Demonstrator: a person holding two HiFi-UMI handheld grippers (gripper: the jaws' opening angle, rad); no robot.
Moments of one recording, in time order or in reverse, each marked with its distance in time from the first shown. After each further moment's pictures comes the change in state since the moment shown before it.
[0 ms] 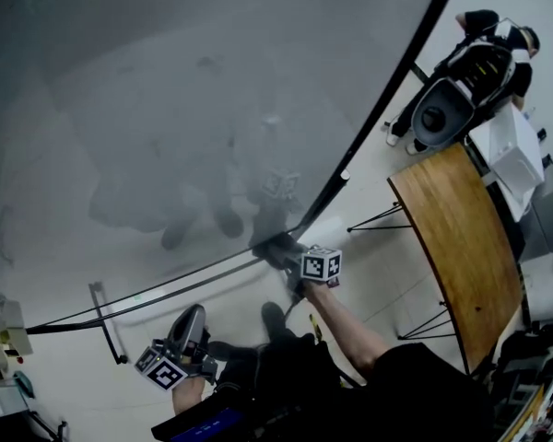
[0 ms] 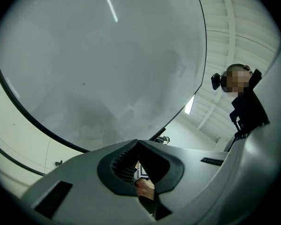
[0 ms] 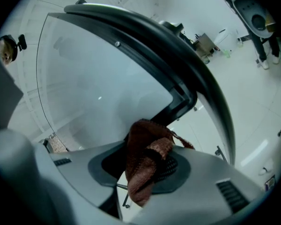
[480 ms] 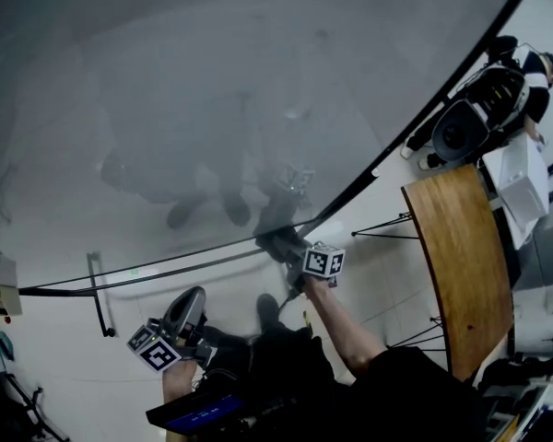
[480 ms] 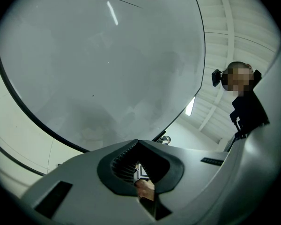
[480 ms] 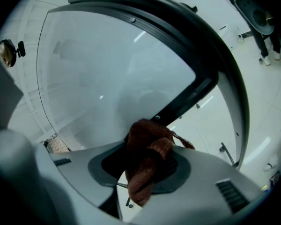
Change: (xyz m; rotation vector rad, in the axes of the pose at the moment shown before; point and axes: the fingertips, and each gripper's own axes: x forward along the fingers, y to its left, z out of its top) left arm -0.015 0.000 0.003 0.003 -0.011 0.013; right arm 0.011 0.013 -0.011 0.019 0.015 0.023
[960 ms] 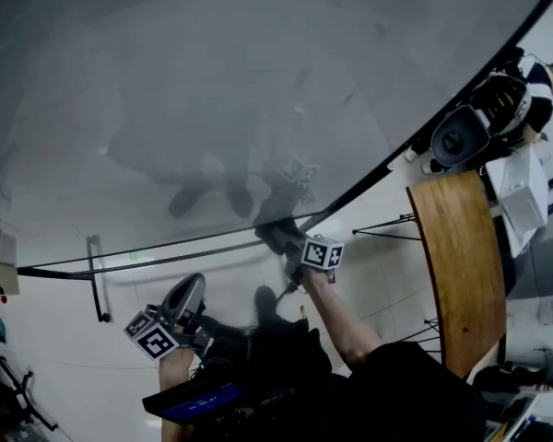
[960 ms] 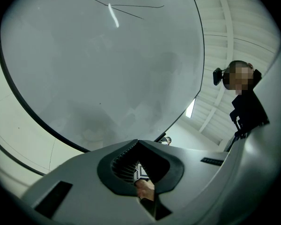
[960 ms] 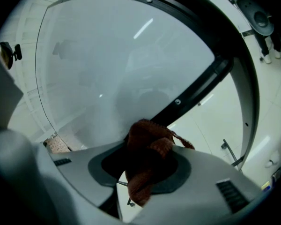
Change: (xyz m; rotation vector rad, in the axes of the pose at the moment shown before) left arm -0.010 -0.009 0.001 0.010 -0.025 0.001; right arm 0.002 0.012 -0.004 0.017 0.018 0.007
